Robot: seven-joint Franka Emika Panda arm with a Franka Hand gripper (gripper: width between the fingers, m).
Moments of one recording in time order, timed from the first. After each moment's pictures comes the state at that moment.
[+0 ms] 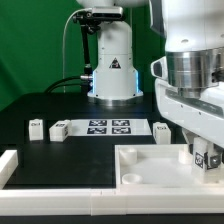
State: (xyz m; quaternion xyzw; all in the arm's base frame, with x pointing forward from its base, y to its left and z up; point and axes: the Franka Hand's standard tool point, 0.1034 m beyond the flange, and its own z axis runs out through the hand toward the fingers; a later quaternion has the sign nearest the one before) arm 0.627 0.115 0.062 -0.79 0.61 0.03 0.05
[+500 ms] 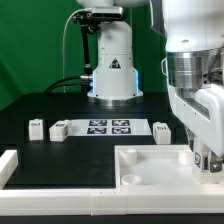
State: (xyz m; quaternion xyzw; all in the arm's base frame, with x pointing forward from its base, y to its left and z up) arm 0.627 0.116 0.061 -0.75 0.66 0.04 0.05
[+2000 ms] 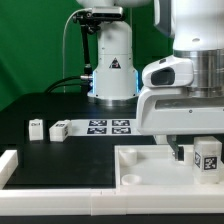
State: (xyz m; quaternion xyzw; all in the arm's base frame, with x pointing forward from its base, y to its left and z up) arm 0.626 0.119 0.061 -1.00 0.04 0.00 0.04
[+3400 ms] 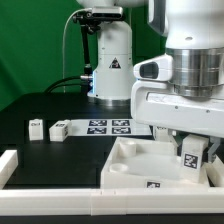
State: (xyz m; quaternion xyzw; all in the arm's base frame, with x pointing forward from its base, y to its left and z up) arm 0.623 0.098 0.062 -0.94 0.33 0.00 0.01
